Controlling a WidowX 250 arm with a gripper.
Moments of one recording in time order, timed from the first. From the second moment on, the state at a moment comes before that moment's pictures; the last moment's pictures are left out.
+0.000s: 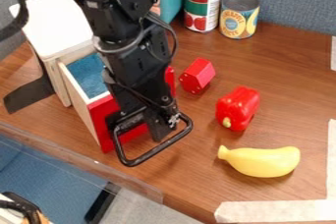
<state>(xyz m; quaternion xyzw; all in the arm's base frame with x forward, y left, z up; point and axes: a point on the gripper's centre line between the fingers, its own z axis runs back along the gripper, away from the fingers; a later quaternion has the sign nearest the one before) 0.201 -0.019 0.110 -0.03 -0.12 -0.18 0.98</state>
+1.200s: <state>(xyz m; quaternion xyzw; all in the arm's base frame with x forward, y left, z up) 0.247 -0.119 0.078 -0.01 -0.10 -0.45 0.89</state>
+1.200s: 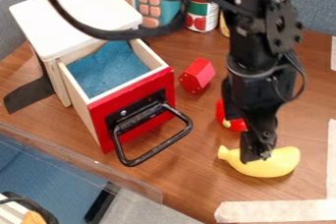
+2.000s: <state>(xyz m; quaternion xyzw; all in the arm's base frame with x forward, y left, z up) 0.268 -0.144 0.035 0.00 -0.16 -0.48 0.86</state>
